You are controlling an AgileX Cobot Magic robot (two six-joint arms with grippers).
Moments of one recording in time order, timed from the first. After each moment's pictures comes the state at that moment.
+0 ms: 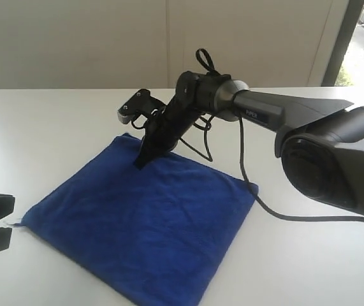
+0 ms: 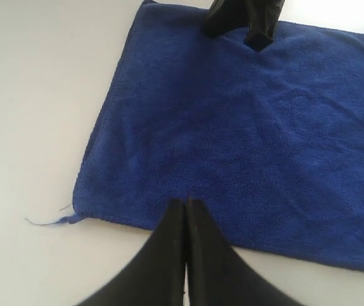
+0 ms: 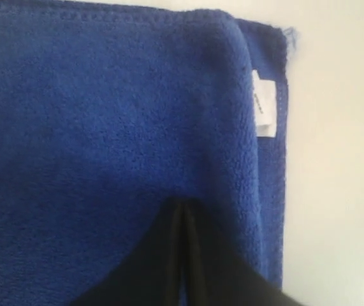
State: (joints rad) left arm -0.30 0.86 -0.36 -0.73 0.26 0.73; right arm 0.38 2.52 -2.12 0.38 0.79 -0.79
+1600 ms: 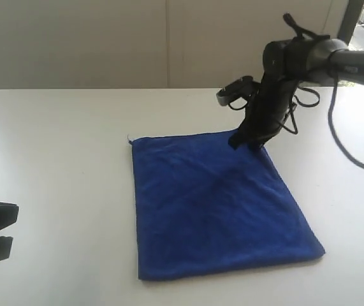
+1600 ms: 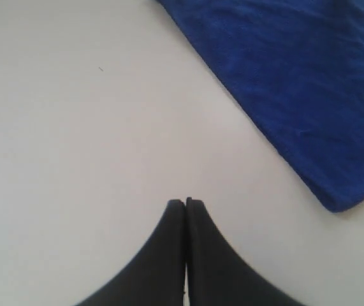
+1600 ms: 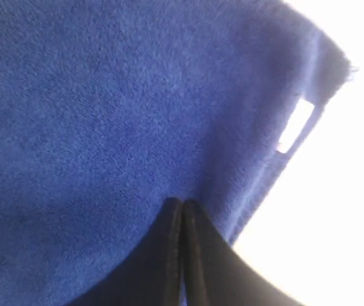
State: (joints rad) left arm -0.30 0.86 -0.36 -0.73 0.32 0.73; right arm 0.12 2.26 -1.83 -0.01 0.96 -0.41
